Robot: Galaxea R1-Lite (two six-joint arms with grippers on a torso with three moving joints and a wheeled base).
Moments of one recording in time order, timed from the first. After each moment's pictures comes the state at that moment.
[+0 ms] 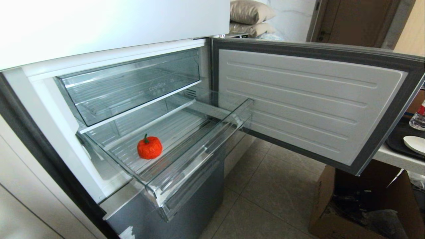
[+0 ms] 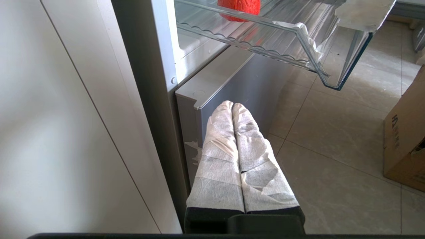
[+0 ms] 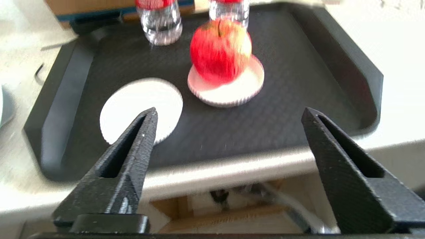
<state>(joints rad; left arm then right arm) 0.00 0.00 -0.01 0.02 0.00 0.00 -0.90 1.81 -0.86 -0.80 0.14 0.08</state>
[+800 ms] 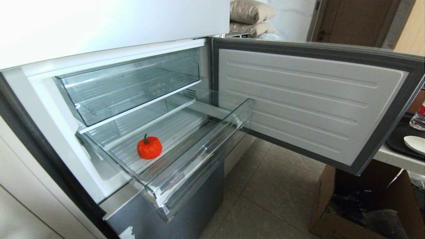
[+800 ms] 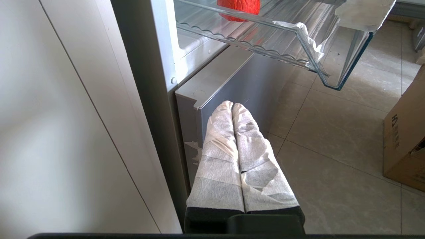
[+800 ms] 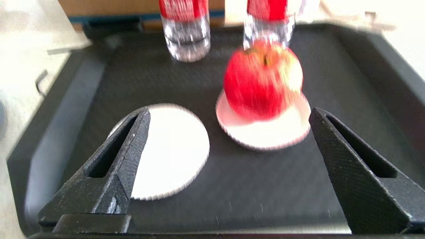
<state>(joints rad) 0.00 0.00 -0.01 0.02 0.00 0.00 -0.82 2.01 -1.09 -0.81 0.12 0.04</state>
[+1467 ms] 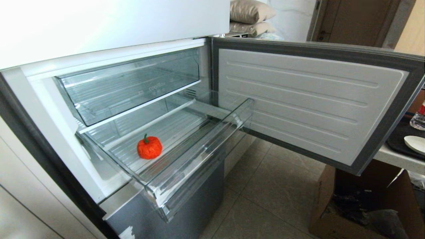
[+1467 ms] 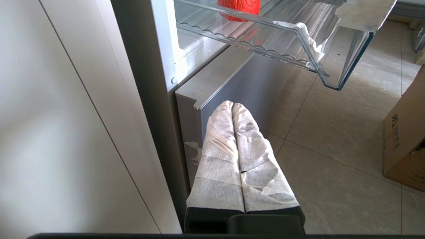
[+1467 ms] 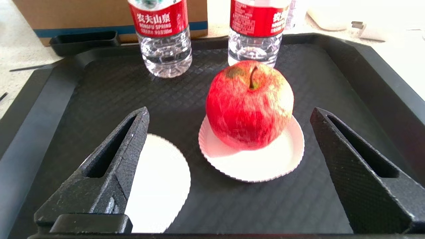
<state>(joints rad) 0.00 0.00 -0.01 0.02 0.00 0.00 -0.82 2.12 -1.23 -0.80 0.06 0.04</state>
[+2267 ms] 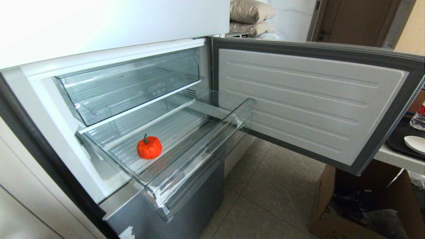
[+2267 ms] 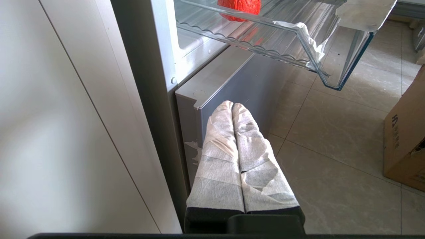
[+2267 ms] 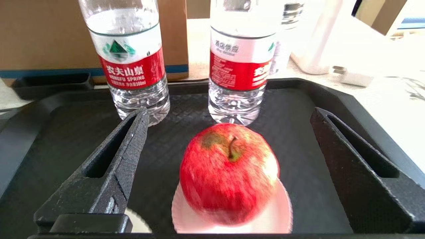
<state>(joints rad) 0.00 0.00 -0.01 0.02 0.00 0.00 -0.83 2.29 -1.52 -0.77 0.04 0.01</state>
